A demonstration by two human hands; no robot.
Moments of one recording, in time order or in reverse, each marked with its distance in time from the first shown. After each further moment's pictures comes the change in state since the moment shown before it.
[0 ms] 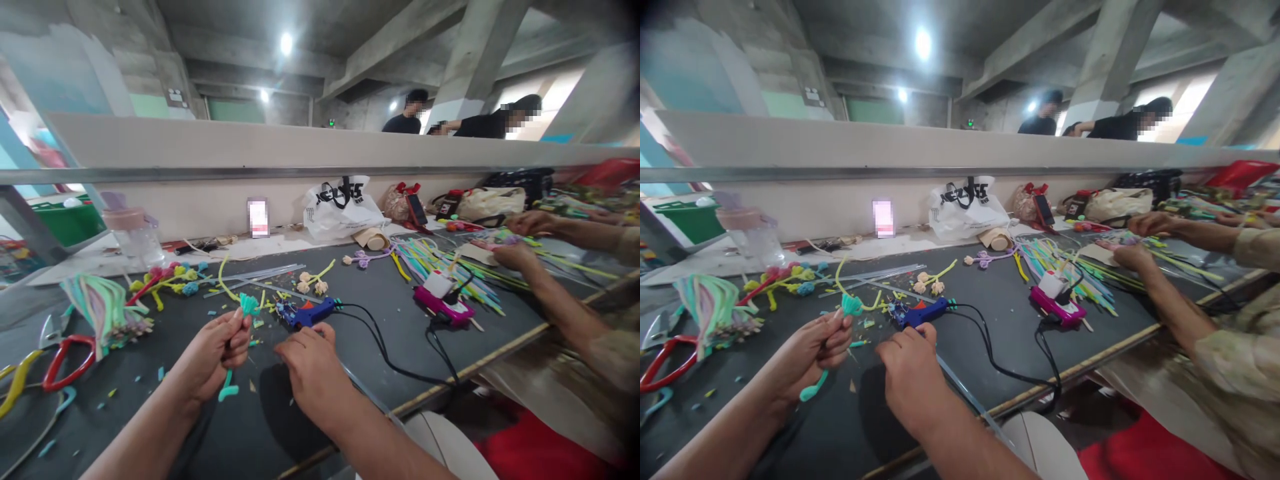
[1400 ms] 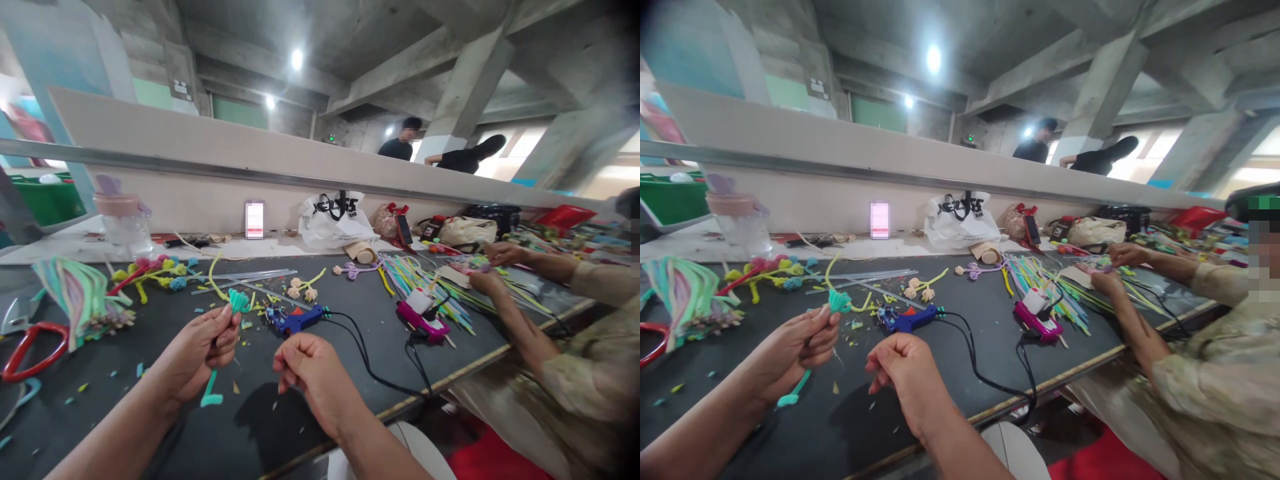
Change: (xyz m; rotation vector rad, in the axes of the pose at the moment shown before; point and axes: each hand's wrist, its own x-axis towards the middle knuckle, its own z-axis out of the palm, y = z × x) left_hand -0.008 0.003 0.002 -0.063 -0.016 0.050; right_hand 0.007 -0.014 -0.021 1.388 -0.002 0.713
